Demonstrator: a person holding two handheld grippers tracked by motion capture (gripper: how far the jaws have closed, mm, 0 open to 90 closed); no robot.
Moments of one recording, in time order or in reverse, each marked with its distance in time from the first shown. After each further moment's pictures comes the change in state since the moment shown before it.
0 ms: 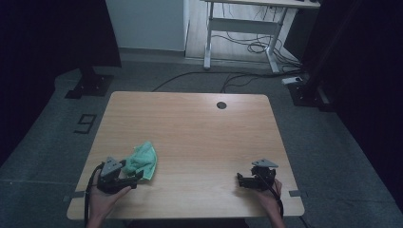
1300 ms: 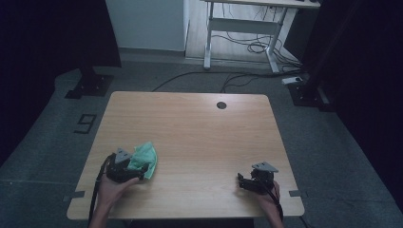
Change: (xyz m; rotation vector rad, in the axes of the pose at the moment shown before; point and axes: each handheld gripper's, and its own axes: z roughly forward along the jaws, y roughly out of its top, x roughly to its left) left arm 0.010 0.017 0.045 0.104 0.050 0.035; right arm 0.009 -0.007 -0.009 -0.043 -0.032 0.013
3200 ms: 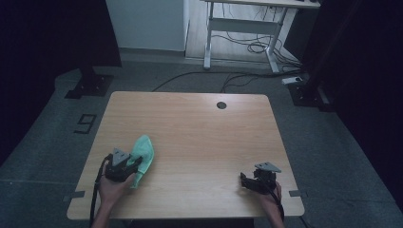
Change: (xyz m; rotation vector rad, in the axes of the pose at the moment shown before) left arm 0.002 -0.006 -0.006 -0.120 0.080 -0.011; right arm -0.007 -0.002 -0.001 0.006 -0.025 0.043
